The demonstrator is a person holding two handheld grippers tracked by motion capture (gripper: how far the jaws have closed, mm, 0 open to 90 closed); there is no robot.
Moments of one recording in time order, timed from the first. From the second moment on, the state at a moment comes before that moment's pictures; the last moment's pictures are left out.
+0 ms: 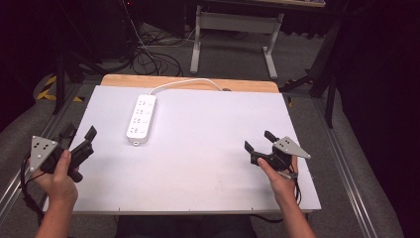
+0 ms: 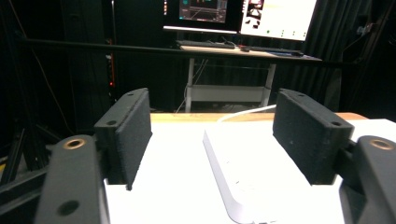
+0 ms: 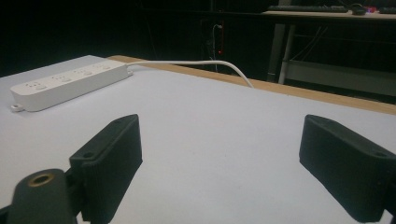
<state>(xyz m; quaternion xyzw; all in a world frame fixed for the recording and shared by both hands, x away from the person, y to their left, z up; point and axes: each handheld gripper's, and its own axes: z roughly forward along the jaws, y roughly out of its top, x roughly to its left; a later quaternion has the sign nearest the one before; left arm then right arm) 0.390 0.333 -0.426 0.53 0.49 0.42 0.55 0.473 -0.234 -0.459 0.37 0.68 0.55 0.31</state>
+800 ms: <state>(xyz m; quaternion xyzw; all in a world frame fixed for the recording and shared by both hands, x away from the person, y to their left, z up) 0.396 0.331 -0.430 0.56 0.47 0.38 0.56 0.471 -0.233 -0.458 0.37 0.68 0.55 0.31</state>
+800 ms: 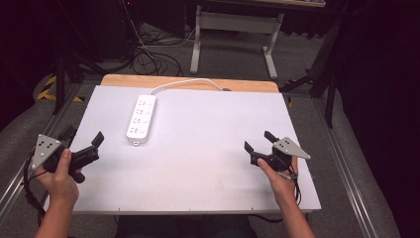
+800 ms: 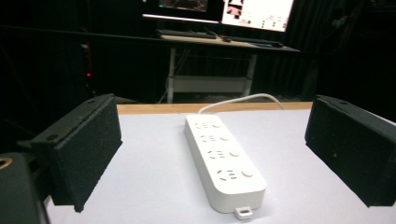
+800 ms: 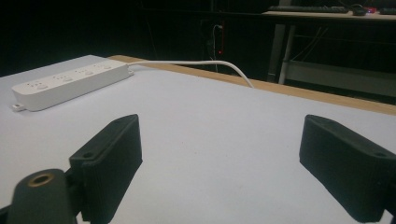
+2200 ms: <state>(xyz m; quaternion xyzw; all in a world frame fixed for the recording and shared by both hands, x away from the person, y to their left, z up) 0.399 0.330 -0.435 0.58 0.46 0.37 0.56 0.470 -0.234 -0.457 0.37 0.68 0.55 0.31</state>
